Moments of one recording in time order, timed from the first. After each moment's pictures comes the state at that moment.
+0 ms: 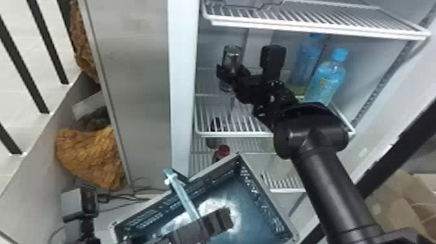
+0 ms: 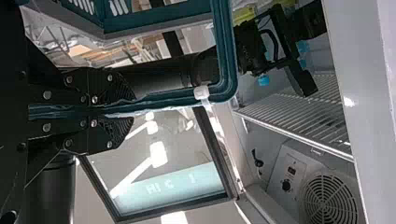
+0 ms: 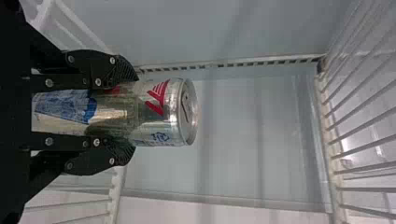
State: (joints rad) left arm 0.39 0.12 0.06 -2.14 1.25 1.16 -0.64; right arm -0.50 -0.11 0.17 -1.31 -0.17 0.31 0.23
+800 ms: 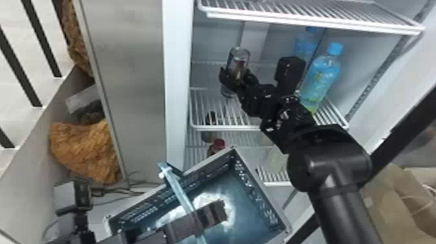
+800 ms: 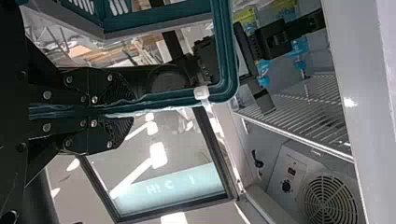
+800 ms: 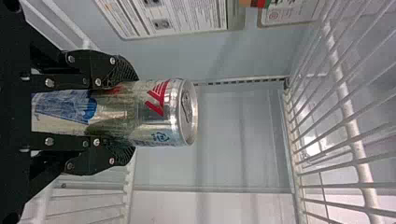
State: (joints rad) left arm 0.39 0.12 0.06 -2.14 1.25 1.16 -0.64; right arm -0.21 -0.15 0.11 -1.72 -0.22 0.38 0.23
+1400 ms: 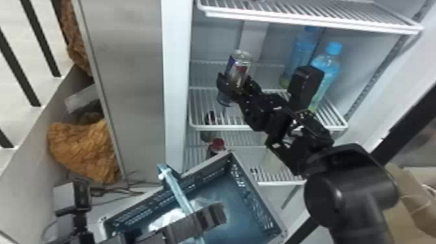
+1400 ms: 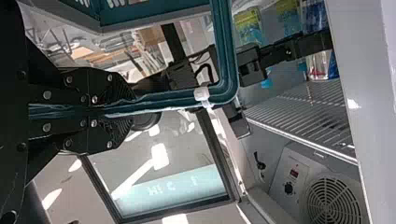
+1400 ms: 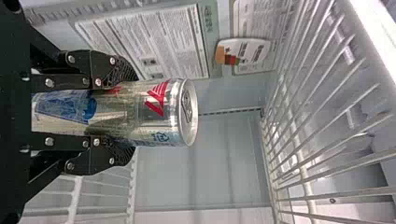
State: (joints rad) left arm 0.39 0.13 0.06 -2.14 1.25 1.17 -0.64; right arm -0.02 -0.18 0.10 -2.01 -0.30 0.46 0.23
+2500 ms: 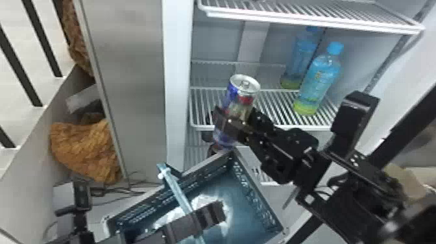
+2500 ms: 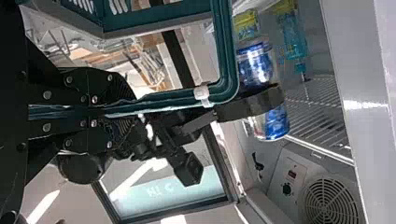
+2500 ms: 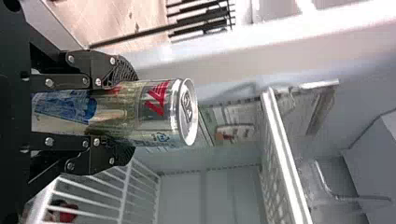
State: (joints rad) left arm 0.39 0.12 0.07 -2.14 1.25 1.17 -0.64; right arm 0.33 -0.23 0.00 -2.55 -0.42 0.74 0.29
